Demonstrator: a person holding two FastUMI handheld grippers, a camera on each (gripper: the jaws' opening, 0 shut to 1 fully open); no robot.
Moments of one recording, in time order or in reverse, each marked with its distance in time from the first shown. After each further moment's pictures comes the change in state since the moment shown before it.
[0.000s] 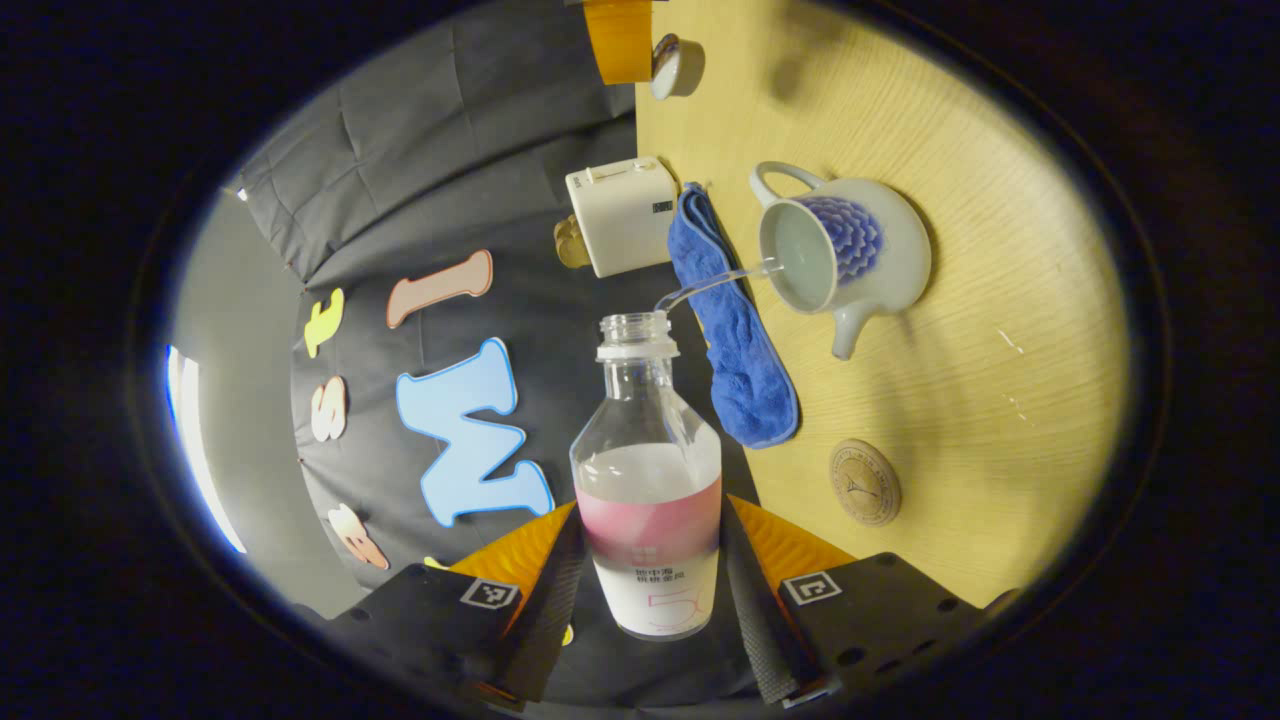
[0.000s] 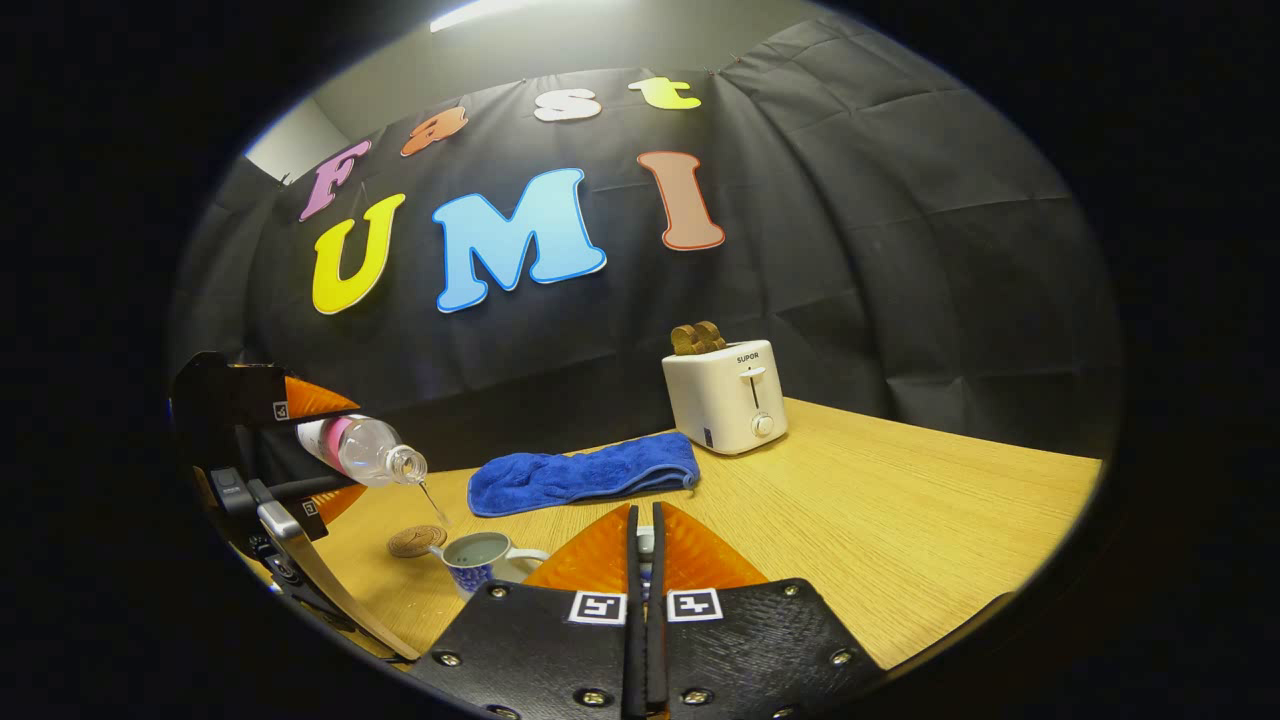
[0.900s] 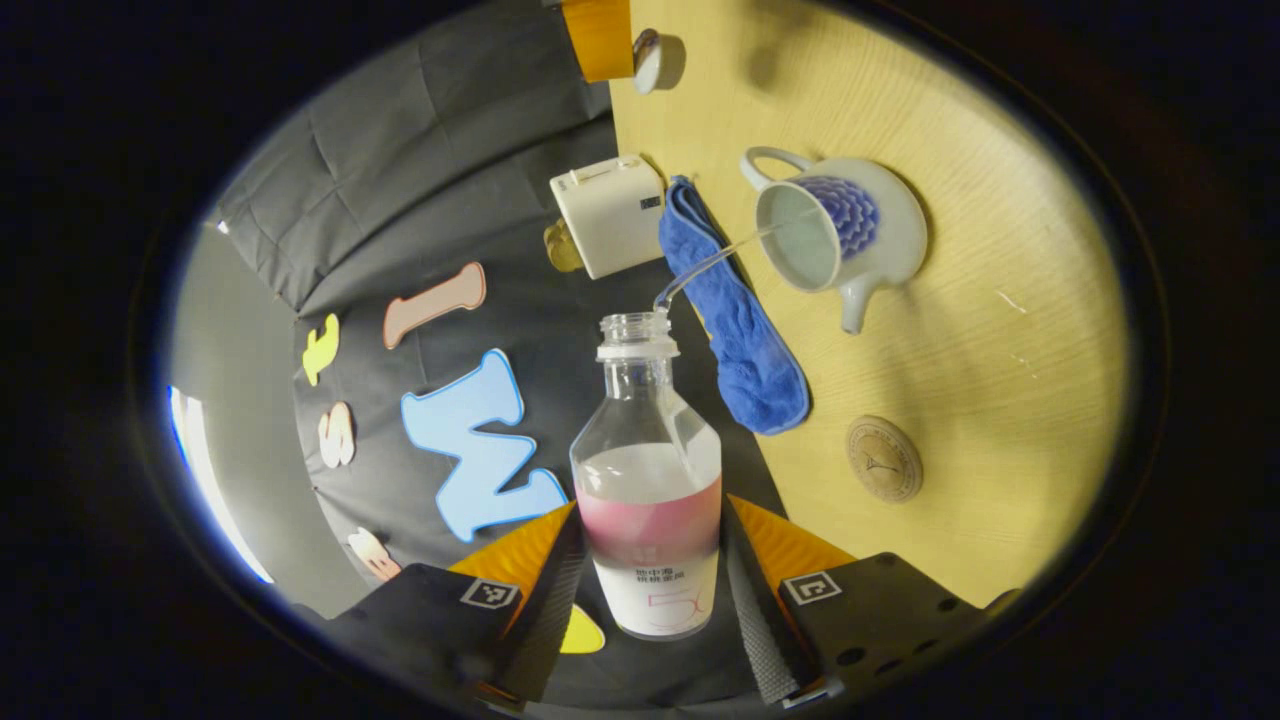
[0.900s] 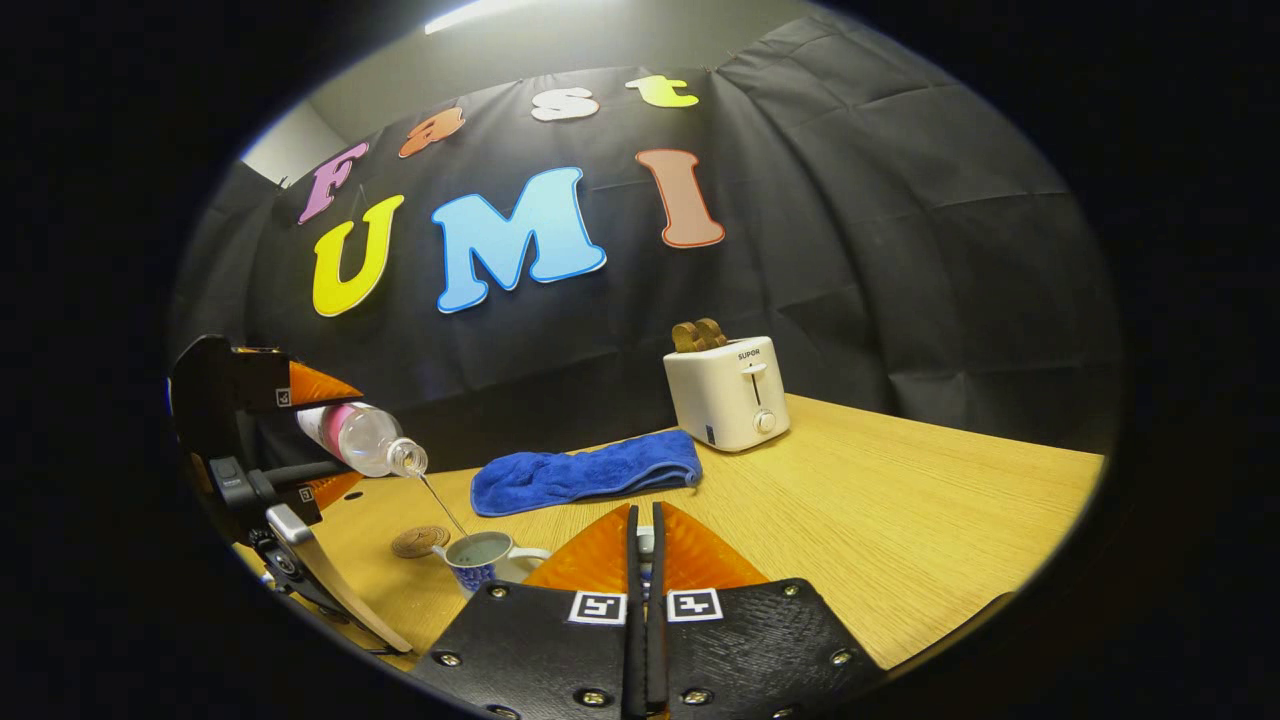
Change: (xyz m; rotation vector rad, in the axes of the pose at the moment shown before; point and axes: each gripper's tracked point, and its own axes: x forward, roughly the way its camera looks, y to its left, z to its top) left arm 0.007 0.010 -0.005 0.091 0.007 0.002; right arm 0.000 0.000 -0.002 0.010 0.007 0.006
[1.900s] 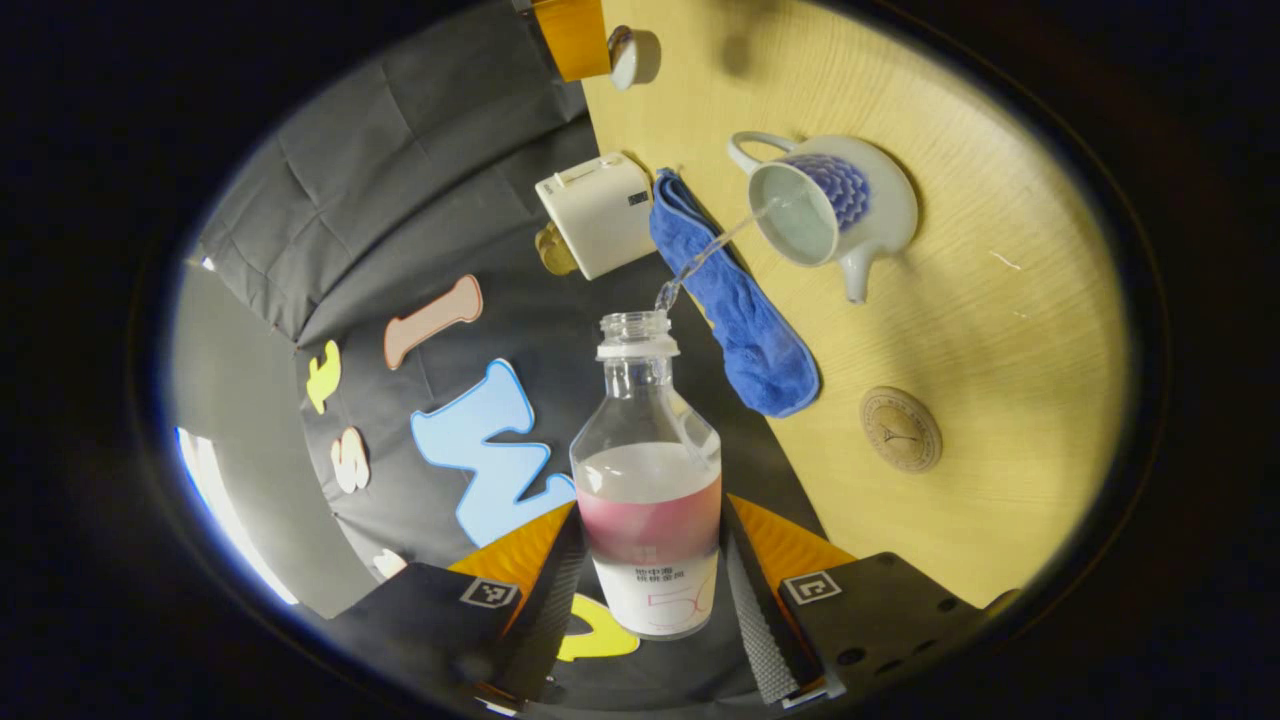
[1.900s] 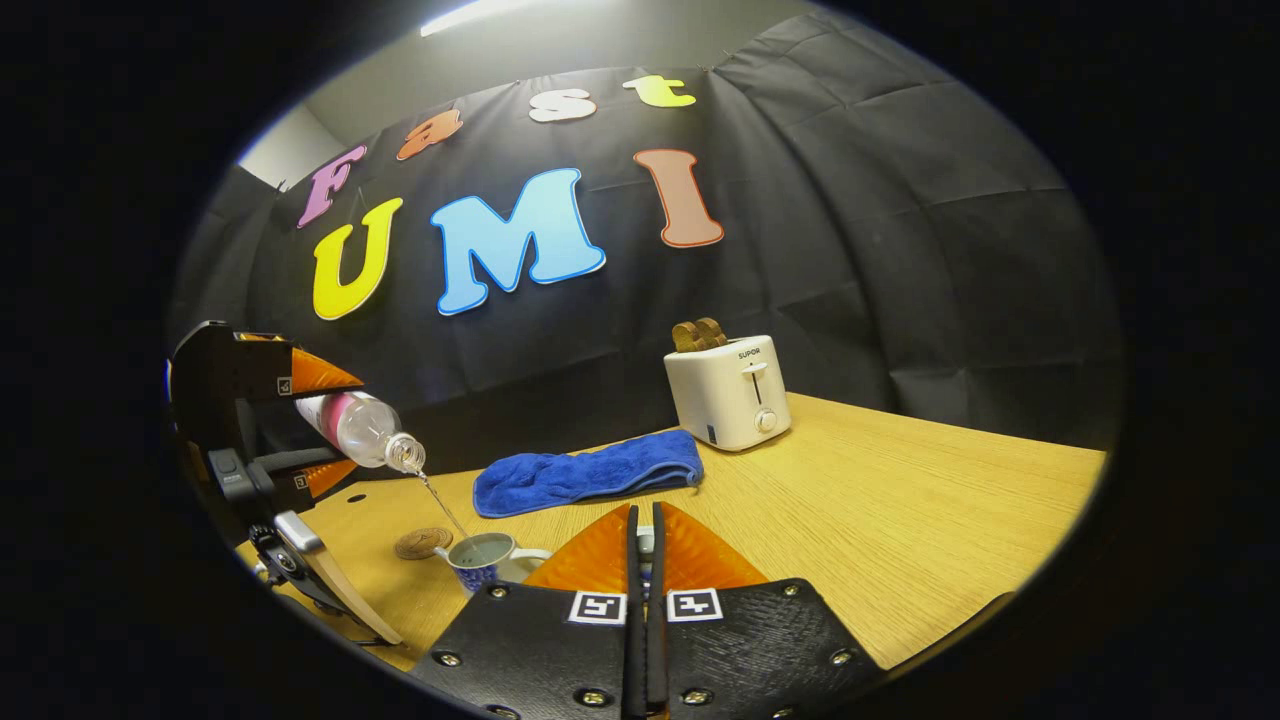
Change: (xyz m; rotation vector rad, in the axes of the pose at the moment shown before) left arm 0.001 0.008 -0.006 0.100 0.008 0.018; right arm -0.001 0.001 0.001 0.010 0.001 0.007
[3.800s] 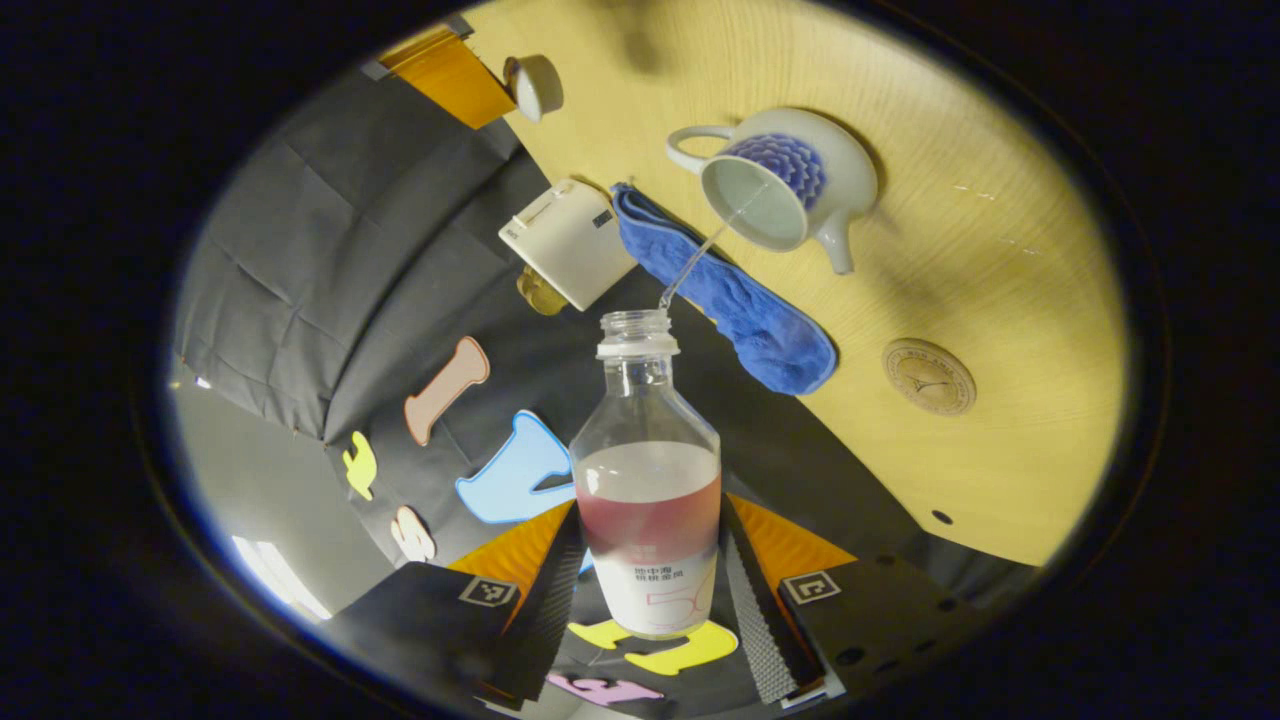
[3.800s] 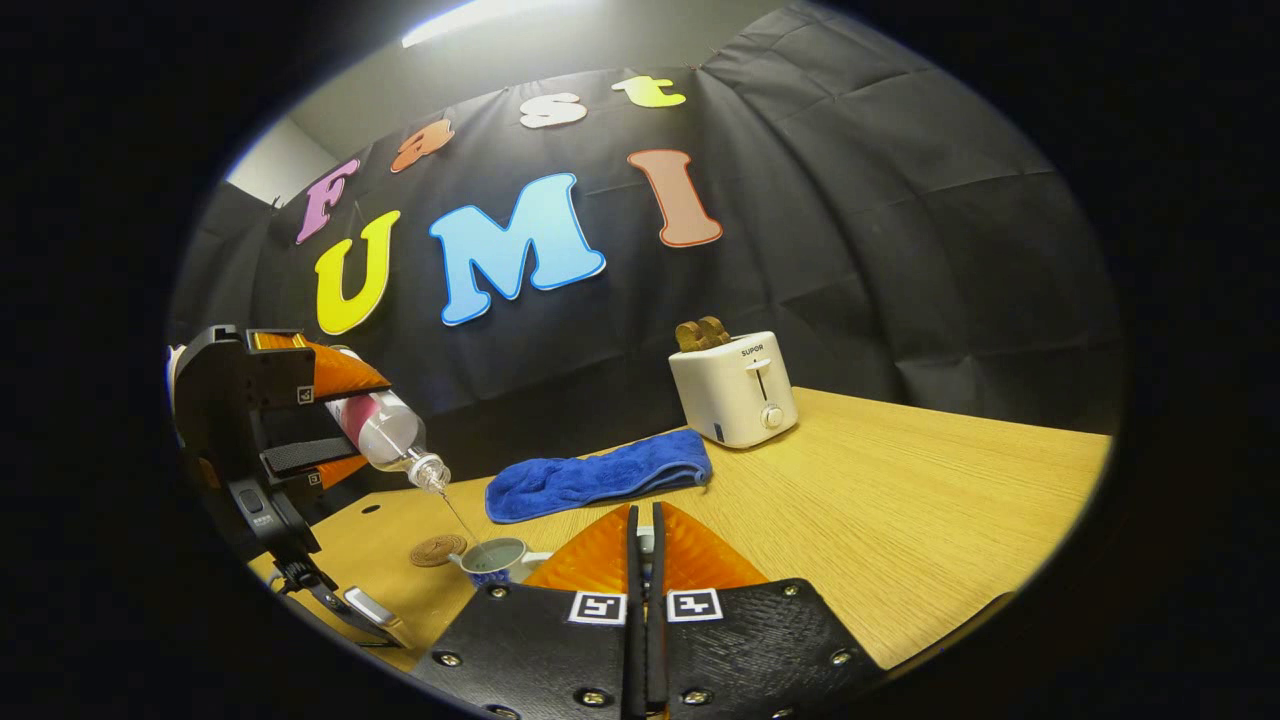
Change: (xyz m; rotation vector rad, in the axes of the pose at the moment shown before) left arm -0.001 0.028 0.021 0.296 -0.019 0.048; right arm -0.001 0.002 0.002 0.047 -0.004 0.026
